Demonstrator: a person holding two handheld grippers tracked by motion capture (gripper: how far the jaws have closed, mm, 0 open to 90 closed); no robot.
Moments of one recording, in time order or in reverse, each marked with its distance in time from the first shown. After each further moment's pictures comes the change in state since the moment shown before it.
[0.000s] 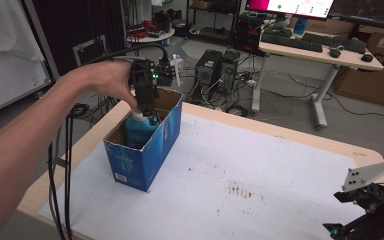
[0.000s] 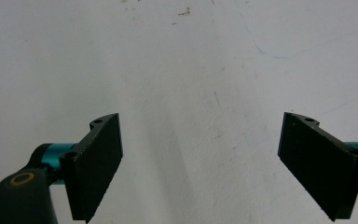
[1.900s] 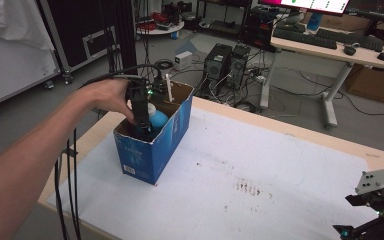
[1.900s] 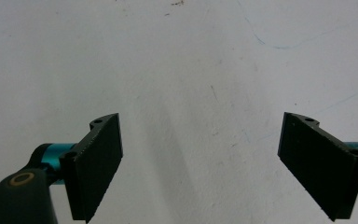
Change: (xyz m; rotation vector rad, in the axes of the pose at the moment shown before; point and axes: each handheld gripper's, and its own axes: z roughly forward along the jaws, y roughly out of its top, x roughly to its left) left arm 0.010 -0.059 0.067 0.042 -0.104 -0.073; right arm -0.007 -0.005 0.011 0.014 0.009 0.022
